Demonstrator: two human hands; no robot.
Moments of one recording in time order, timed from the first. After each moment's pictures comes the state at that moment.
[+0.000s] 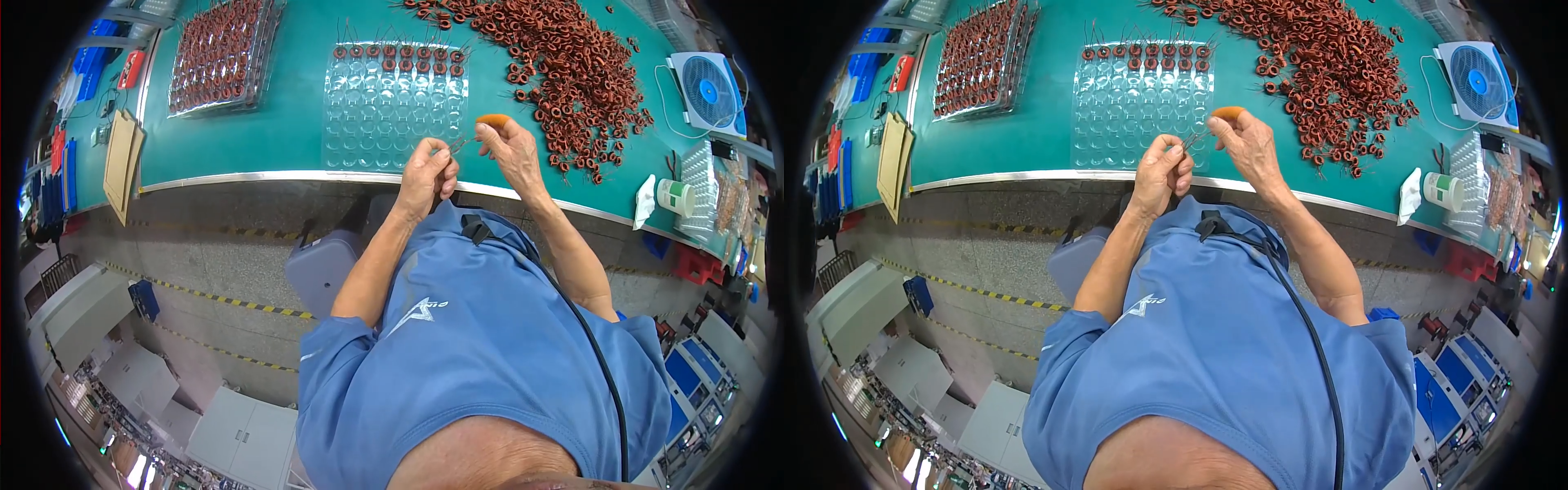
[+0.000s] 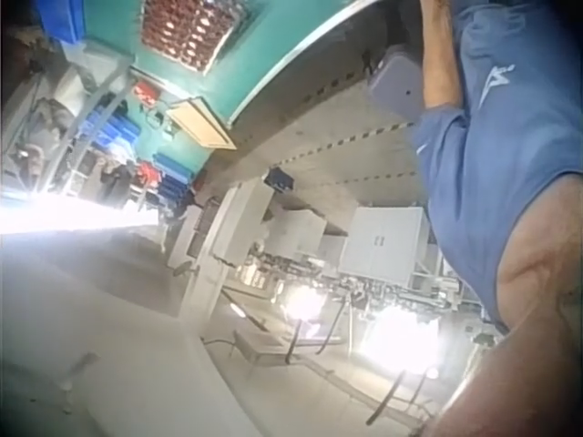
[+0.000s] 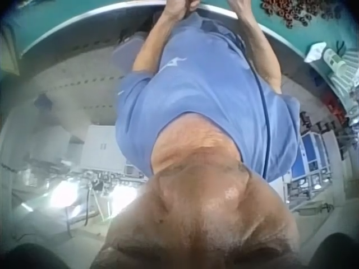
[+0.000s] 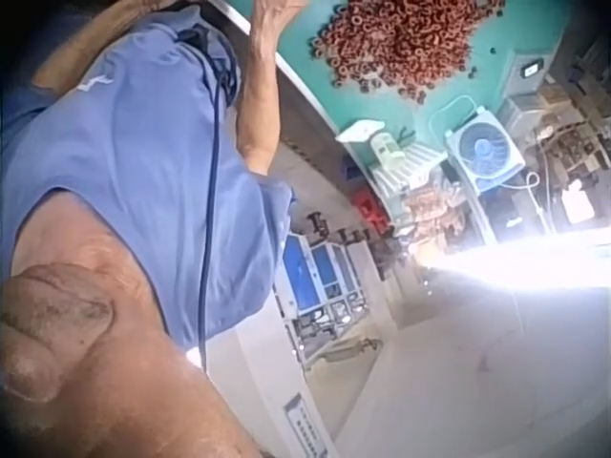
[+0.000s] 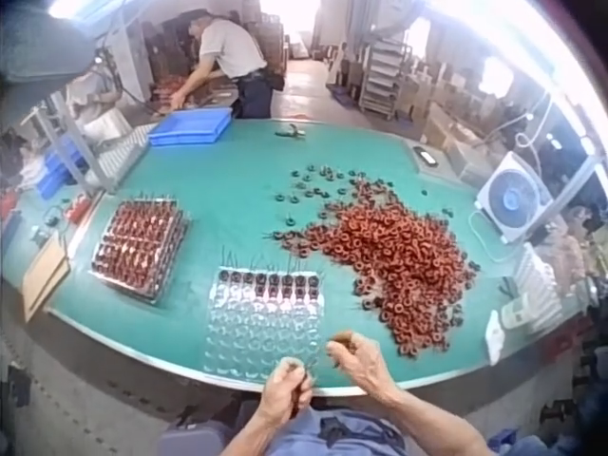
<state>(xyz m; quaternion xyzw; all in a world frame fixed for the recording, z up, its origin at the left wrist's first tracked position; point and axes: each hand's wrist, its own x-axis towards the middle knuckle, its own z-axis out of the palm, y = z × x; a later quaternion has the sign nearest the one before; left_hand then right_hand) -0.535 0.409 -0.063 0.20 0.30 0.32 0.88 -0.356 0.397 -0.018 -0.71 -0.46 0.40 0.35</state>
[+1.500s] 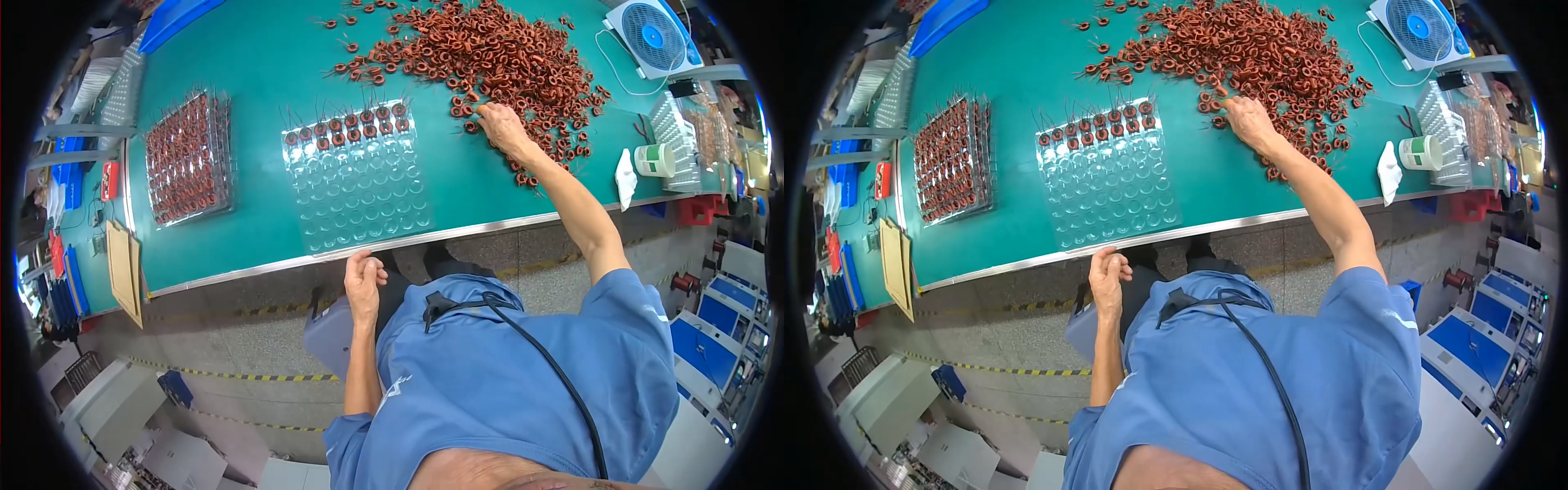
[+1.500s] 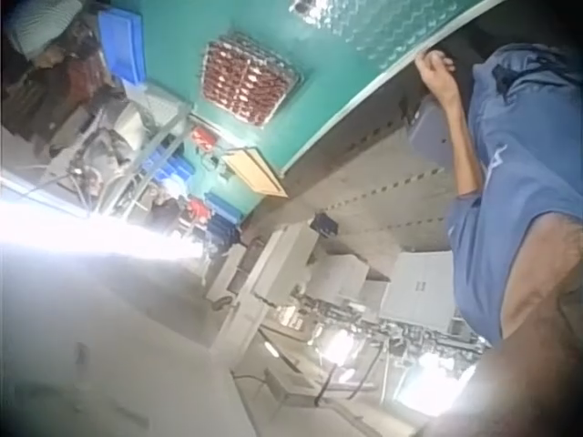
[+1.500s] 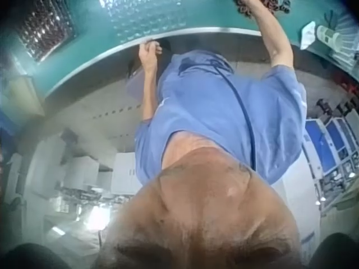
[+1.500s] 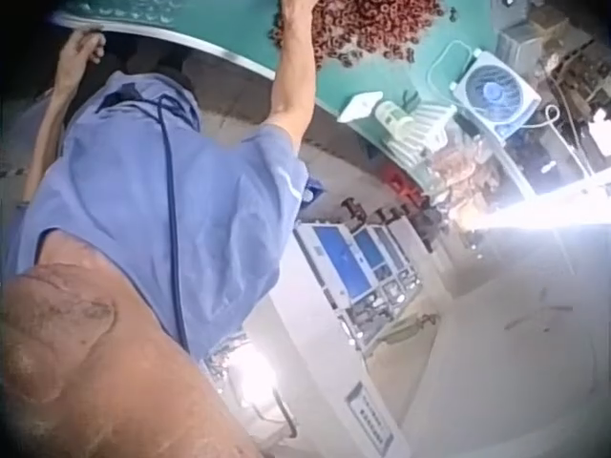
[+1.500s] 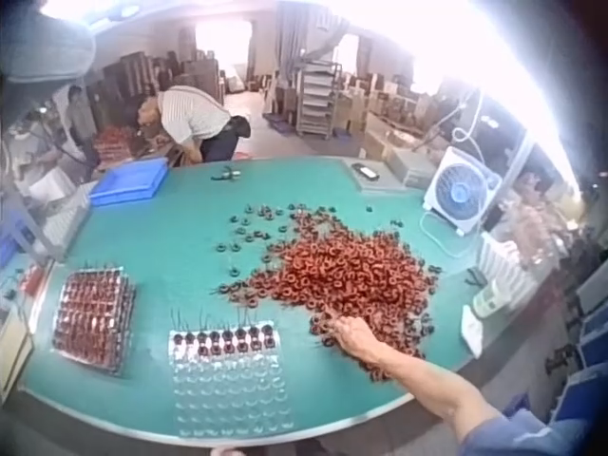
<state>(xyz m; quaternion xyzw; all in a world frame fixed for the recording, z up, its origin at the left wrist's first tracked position) -0.615 0.371 -0.099 0.39 0.53 0.32 0.68 -0.180 0.454 -0.122 -0.72 -0.69 0.03 0.10</state>
